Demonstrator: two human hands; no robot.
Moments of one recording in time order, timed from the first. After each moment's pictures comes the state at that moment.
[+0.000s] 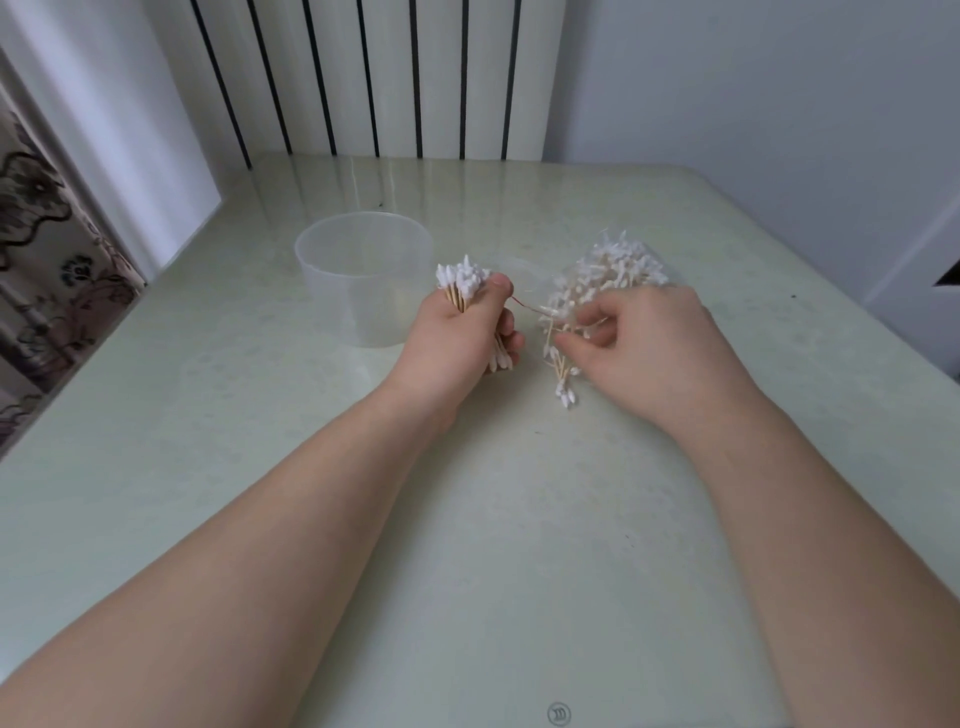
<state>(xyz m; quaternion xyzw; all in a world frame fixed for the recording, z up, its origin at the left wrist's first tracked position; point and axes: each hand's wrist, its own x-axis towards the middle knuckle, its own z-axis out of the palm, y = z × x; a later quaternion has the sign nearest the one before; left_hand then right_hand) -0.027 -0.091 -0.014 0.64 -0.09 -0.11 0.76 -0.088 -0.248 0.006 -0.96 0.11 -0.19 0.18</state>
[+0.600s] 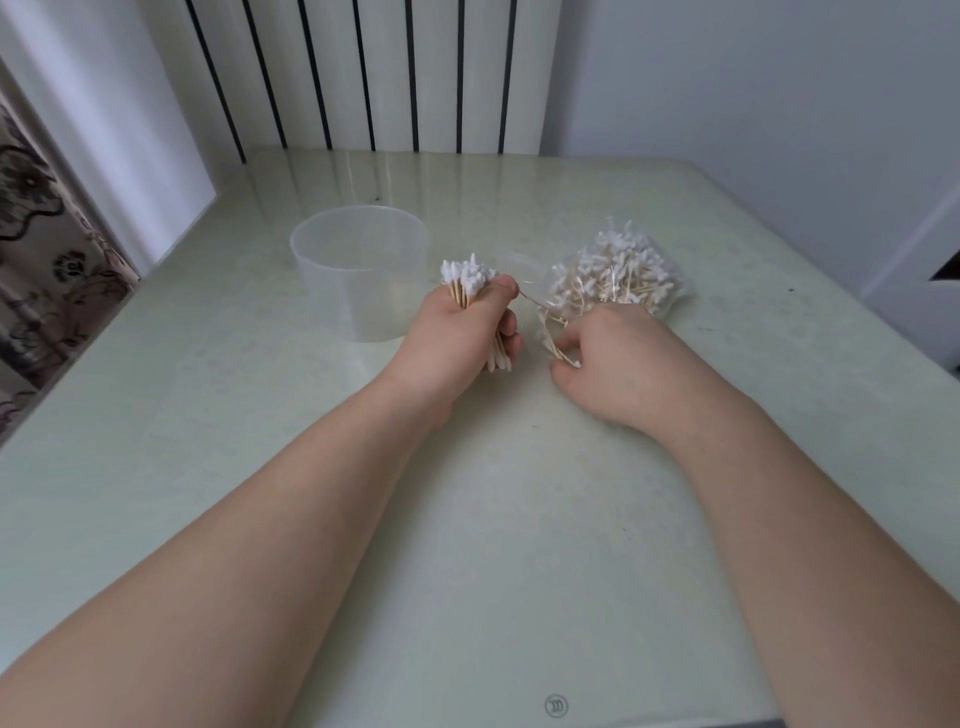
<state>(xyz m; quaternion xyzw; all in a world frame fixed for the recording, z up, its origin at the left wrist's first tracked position) -0.025 -0.090 -0.017 0.66 -0.10 -0.12 0.73 -0.078 -0.242 -0.007 -1.00 0.03 -0.07 0.06</state>
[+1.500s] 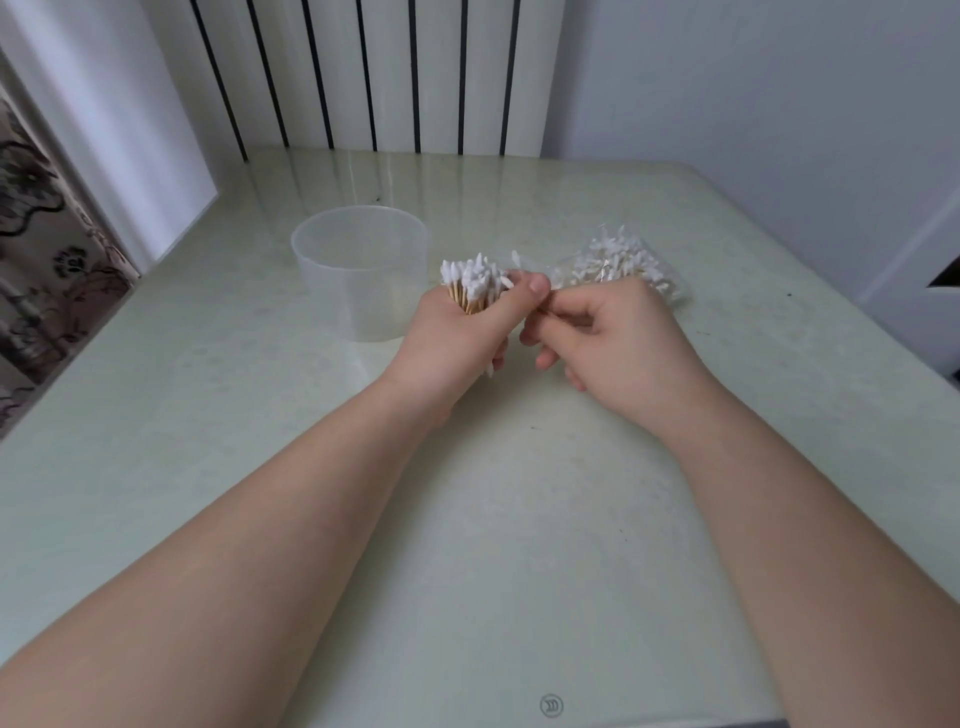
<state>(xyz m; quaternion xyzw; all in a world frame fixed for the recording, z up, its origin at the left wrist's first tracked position) -0.028 -0.085 -0.015 0.69 -0.18 -0.07 0.70 -0.087 -0.227 0.006 -0.89 0.02 -0.14 0.42</state>
